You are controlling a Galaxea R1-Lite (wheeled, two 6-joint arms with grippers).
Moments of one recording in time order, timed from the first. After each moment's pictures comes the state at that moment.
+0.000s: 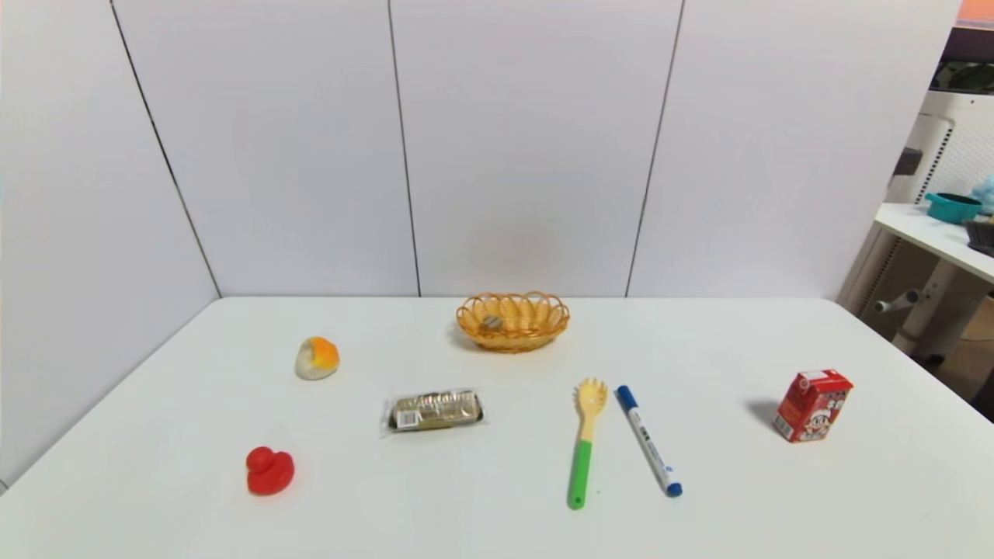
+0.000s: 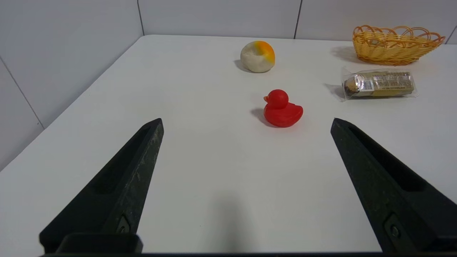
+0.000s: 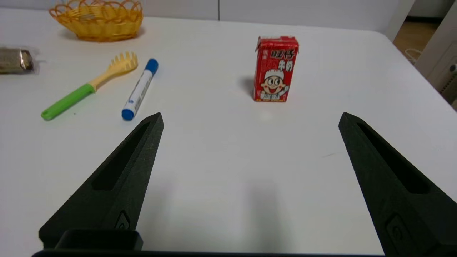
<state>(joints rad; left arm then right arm) -0.02 0.00 0.00 -0.03 0.03 -0.05 0.17 0.30 -0.01 -0.18 -0.09 -0.02</state>
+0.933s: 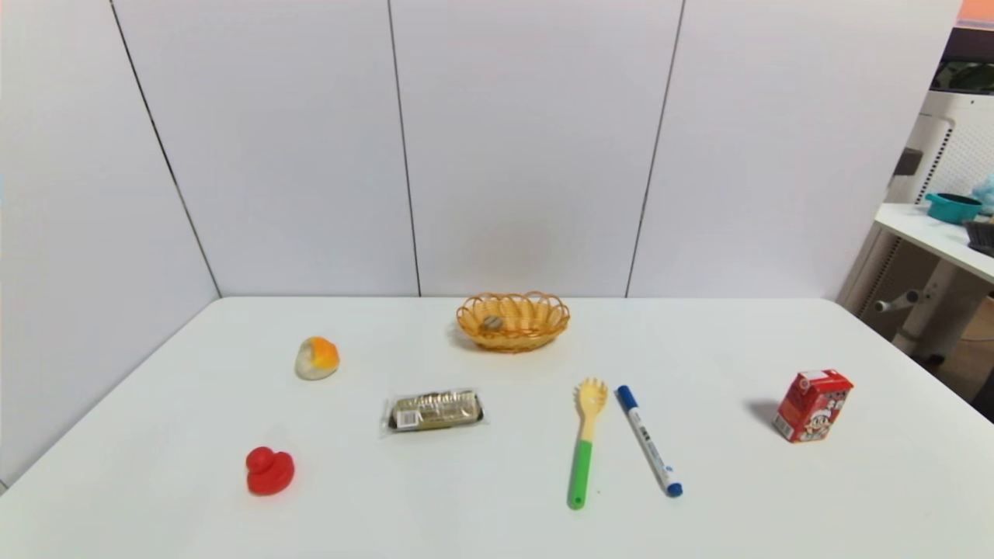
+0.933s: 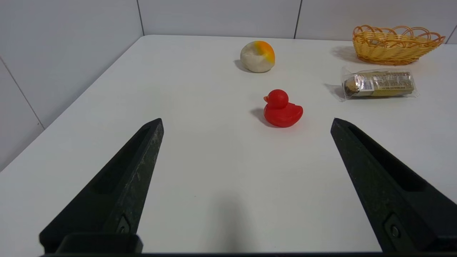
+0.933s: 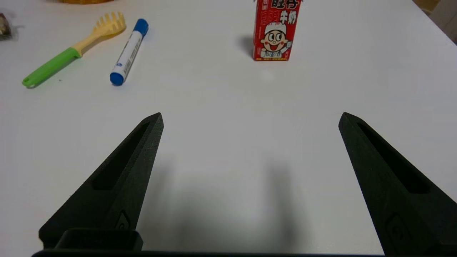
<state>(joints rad) -0.02 0.00 0.00 -0.03 0.03 -0.05 0.07 0.28 0.00 -0.06 -0.02 0.00</state>
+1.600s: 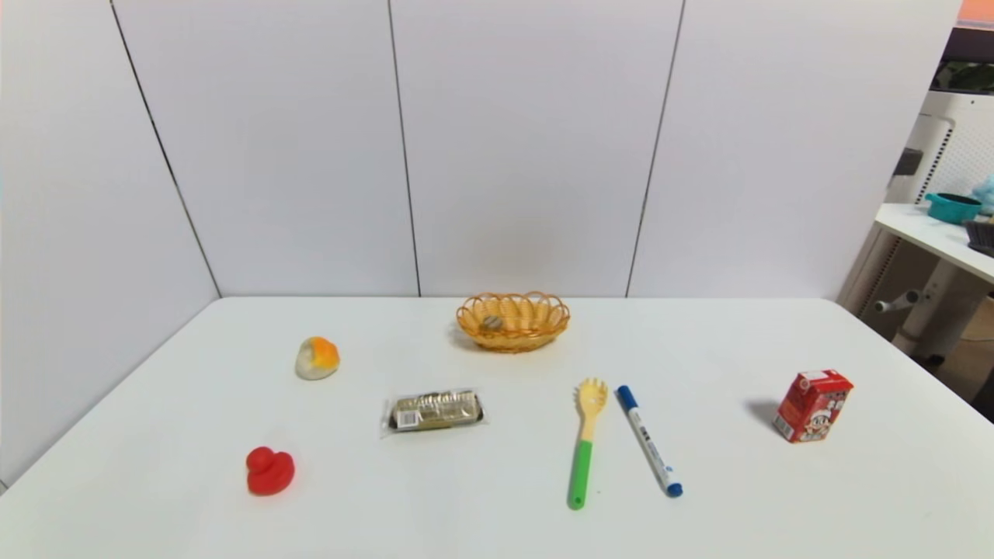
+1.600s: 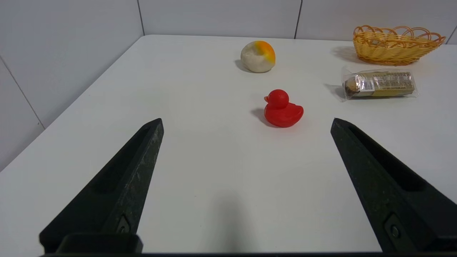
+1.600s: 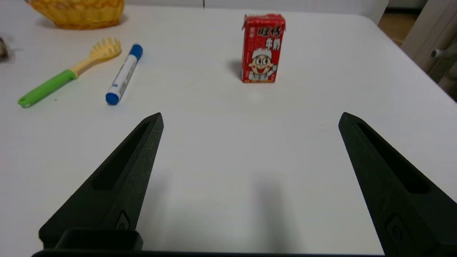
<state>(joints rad) -0.02 0.00 0.00 -0.03 0.03 -0.05 0.01 0.14 0.00 -0.06 0.01 -0.04</state>
